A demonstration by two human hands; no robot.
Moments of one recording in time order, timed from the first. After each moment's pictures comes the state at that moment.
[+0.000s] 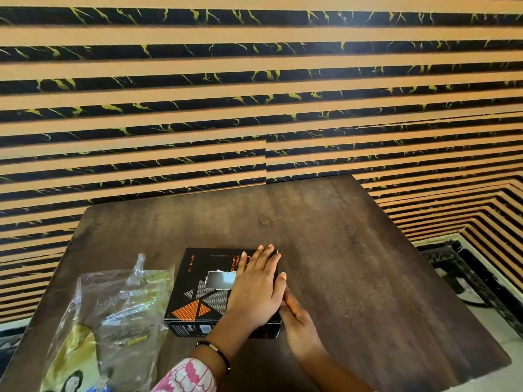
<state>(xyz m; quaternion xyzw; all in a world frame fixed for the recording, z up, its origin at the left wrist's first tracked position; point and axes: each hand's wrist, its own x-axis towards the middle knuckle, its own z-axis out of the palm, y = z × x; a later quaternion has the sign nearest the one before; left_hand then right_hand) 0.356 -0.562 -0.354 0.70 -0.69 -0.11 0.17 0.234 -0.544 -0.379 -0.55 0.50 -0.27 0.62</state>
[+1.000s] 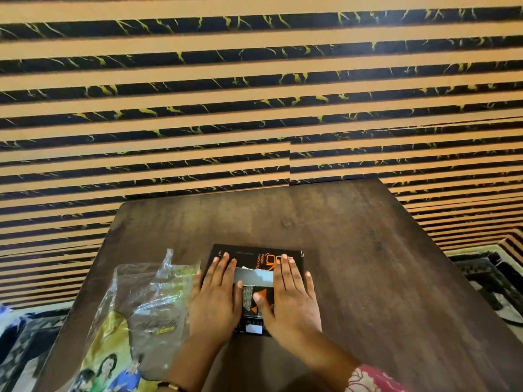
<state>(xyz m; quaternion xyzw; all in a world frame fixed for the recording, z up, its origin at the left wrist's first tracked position) 0.431 -0.495 -0.362 0.81 -0.57 0.00 0.16 0.288 -0.550 -0.358 -0.84 0.52 -0.07 0.12</state>
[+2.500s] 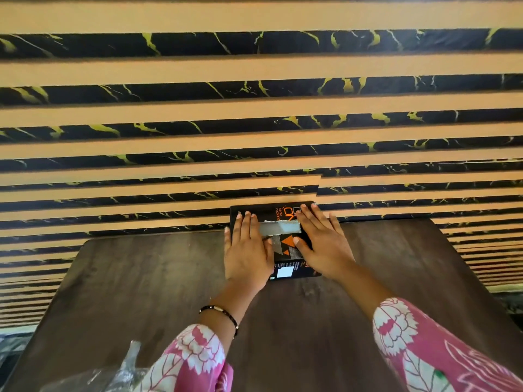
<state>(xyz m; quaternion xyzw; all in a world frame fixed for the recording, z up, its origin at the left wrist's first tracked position) 0.510 -0.774 -0.359 0.82 -0.55 -0.03 0.18 0.363 -0.868 -0.350 -0.90 0.41 -0.08 0.09</state>
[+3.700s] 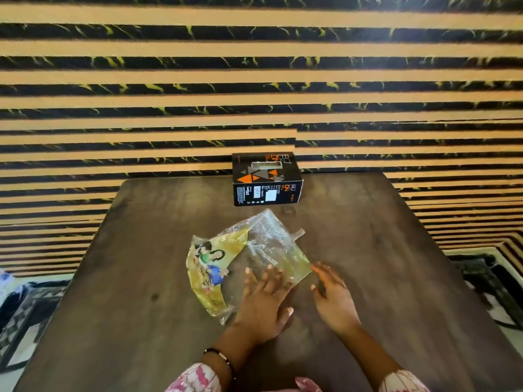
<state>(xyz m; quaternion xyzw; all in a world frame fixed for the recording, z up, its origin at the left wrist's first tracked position) 0.360 -0.511 -0.400 0.71 -0.69 -0.12 0.00 0.202 -0.593 -0.391 -0.78 0.53 -0.15 0.30</state>
